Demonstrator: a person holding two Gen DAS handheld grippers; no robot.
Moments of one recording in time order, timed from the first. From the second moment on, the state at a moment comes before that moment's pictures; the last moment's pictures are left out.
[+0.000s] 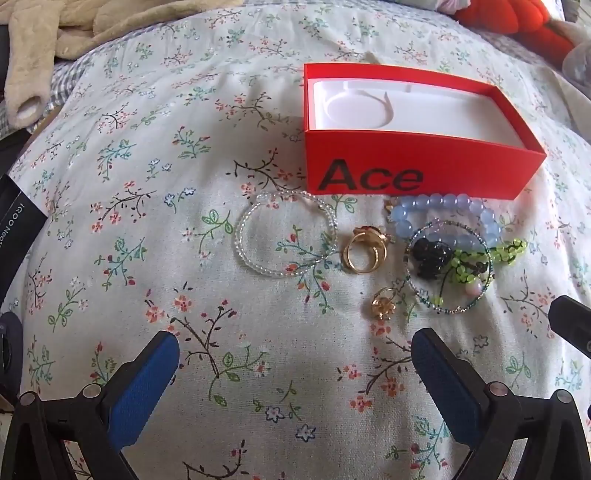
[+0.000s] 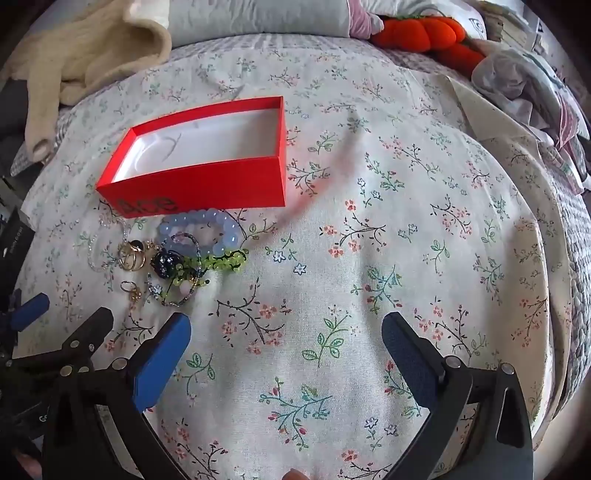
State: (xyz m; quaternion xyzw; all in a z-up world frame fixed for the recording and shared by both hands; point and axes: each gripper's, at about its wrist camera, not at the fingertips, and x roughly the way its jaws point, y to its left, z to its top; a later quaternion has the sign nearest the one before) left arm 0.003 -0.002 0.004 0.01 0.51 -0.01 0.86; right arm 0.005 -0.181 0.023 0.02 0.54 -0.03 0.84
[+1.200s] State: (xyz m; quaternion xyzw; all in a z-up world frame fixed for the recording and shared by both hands) left arm 0.002 0.002 0.010 0.01 0.50 -0.01 0.87; right arm 0.005 -0.174 0.025 0.01 0.54 -0.02 0.84
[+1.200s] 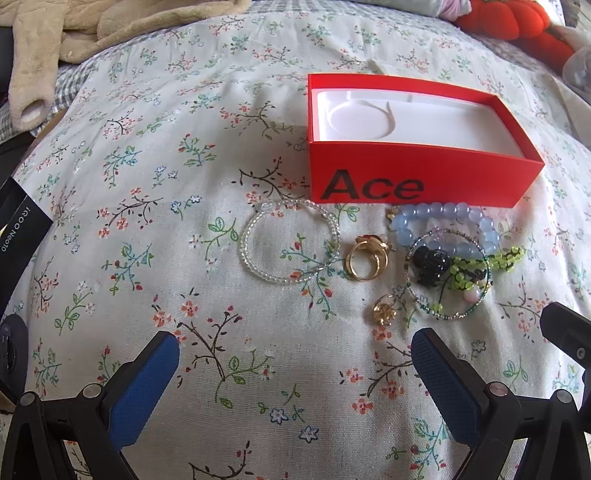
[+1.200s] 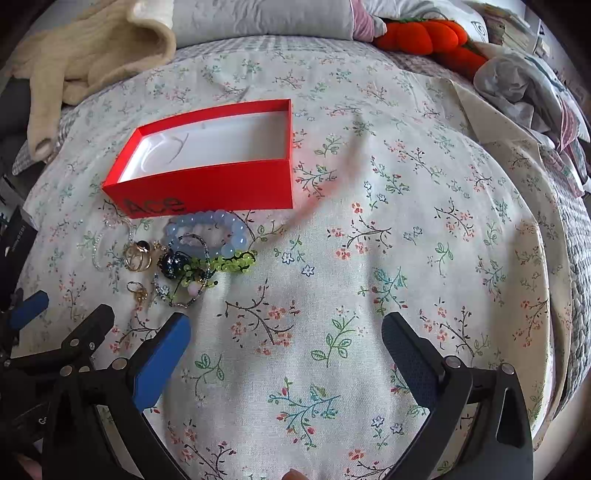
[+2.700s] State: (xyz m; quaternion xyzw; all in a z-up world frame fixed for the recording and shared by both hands) left arm 0.008 0.010 0.020 0.01 0.50 -0.02 0.86; right arm 0.011 -0.185 0.039 0.03 0.53 -0.02 0.85
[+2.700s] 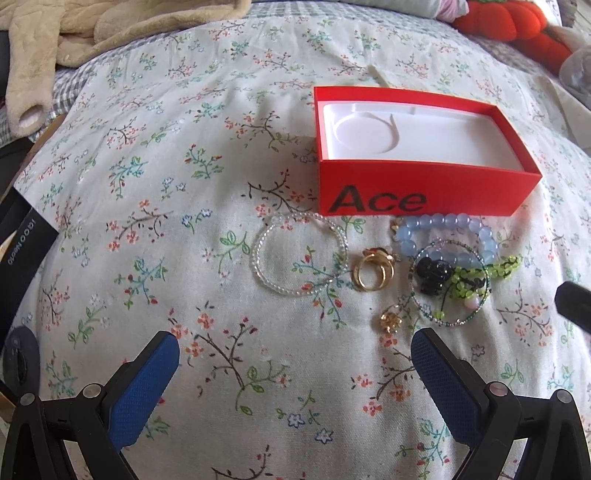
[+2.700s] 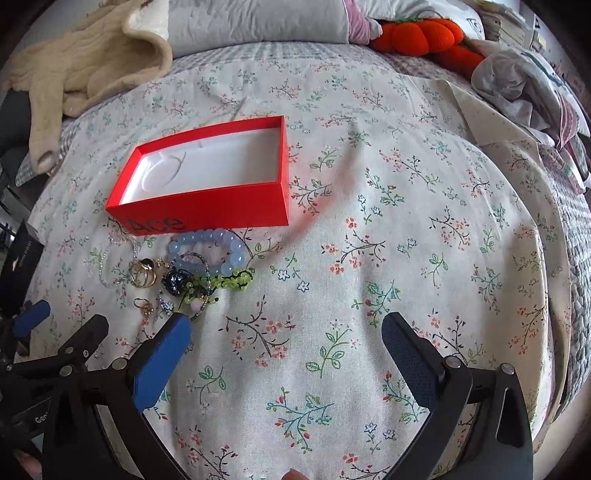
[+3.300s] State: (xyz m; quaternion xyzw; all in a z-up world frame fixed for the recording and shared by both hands) left arm 0.063 0.045 0.020 -0.02 0.55 -0.02 0.84; right arm 0.058 -0.189 0.036 0.02 0.55 0.02 0.83
